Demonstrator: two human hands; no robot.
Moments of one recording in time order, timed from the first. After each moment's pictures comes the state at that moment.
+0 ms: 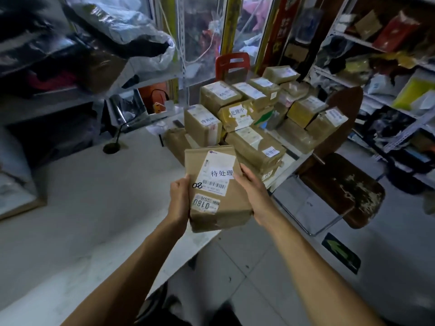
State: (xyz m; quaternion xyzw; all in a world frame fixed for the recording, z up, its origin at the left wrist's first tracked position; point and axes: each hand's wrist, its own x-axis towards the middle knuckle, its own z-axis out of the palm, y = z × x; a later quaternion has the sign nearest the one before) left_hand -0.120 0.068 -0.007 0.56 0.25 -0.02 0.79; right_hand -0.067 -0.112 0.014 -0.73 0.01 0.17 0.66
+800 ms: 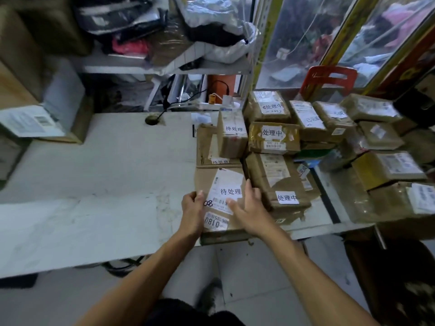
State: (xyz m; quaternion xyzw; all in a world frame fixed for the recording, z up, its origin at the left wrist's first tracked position) left_hand -0.029 -0.053 -0.053 0.52 0.49 0.13 0.69; right_hand 0.083 -0.166 -0.017 -0.87 -0.26 0.33 0.27
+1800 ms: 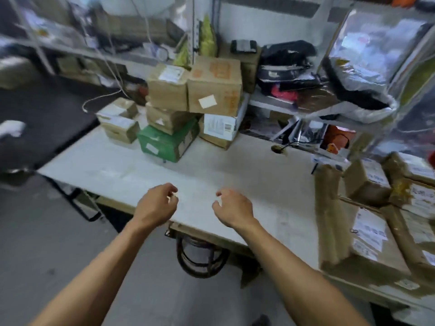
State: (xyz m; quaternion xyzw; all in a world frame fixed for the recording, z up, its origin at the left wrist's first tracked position) left_hand -0.467 0.126 0.004 0.75 0.59 0.15 0.27; right_hand -0.263 0.059 0.010 -0.78 -0.59 0.17 0.10
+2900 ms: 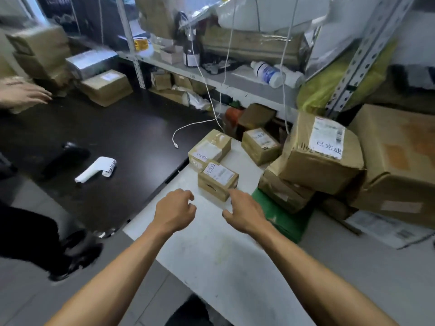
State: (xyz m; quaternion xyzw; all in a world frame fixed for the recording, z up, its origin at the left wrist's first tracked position) left_hand -0.693 0.520 -0.026 0.72 0.67 0.06 0.17; right_hand -0.485 0.505 -0.020 -0.67 -0.71 0.21 0.04
